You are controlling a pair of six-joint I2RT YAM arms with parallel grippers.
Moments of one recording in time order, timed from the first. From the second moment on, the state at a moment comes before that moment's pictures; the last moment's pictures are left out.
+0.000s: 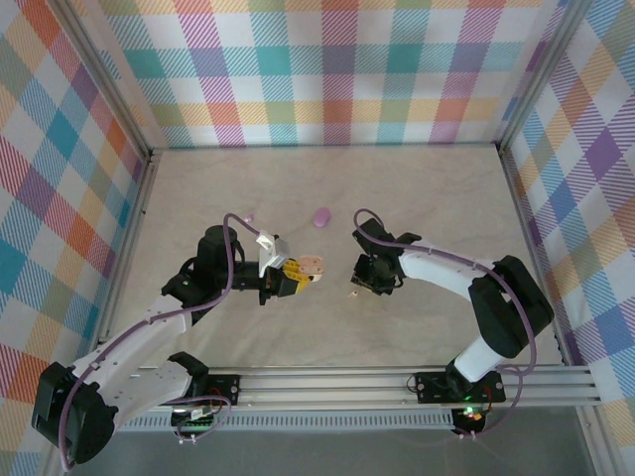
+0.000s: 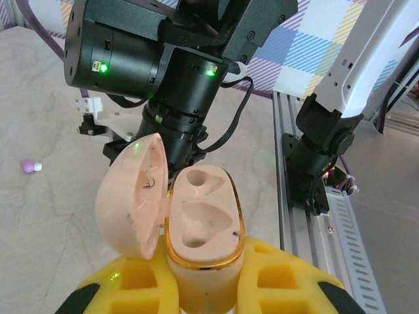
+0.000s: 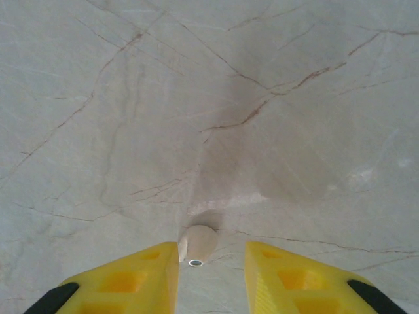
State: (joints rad) left arm -0.52 0.97 0.64 -0.09 0.87 0.13; right arm 0.67 1.59 0.95 -0.63 -0.09 1.04
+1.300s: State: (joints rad) left arm -0.52 0.97 0.64 -0.11 0.87 0.14; right arm 0.73 1.68 0.98 -0.64 -0.11 1.03
